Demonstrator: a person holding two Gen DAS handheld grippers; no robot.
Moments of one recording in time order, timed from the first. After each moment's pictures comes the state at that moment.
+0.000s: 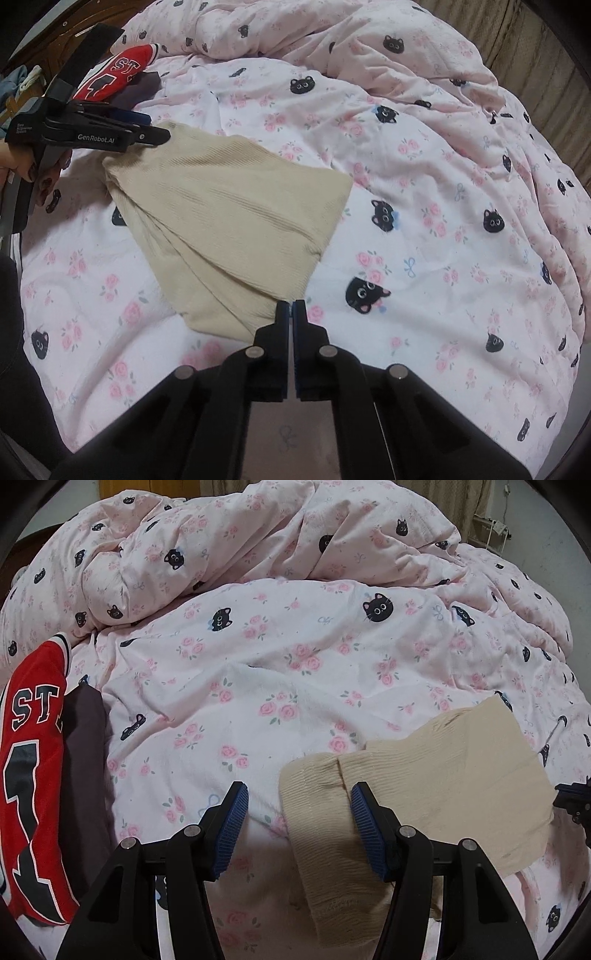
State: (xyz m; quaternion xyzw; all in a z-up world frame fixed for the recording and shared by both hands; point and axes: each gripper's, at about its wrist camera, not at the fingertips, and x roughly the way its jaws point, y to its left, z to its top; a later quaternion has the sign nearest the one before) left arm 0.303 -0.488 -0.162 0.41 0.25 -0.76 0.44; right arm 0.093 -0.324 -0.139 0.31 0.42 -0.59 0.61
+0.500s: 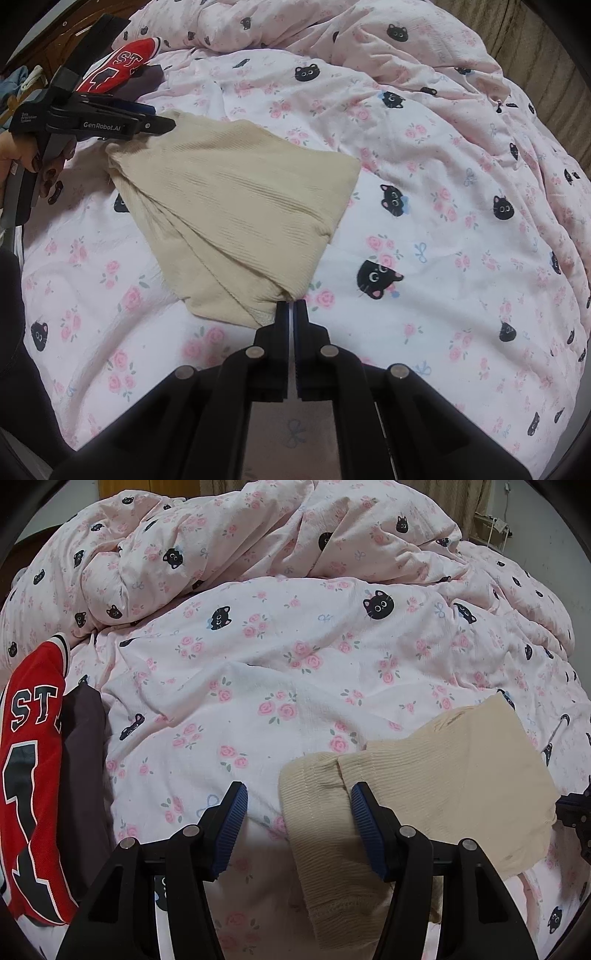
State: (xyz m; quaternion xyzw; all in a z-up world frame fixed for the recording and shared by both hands) left arm 0.300 -0.489 -0.164 0.42 0.24 -0.76 0.44; right arm 0.098 -0.323 -0.147 0.32 0.42 -0.58 0.62
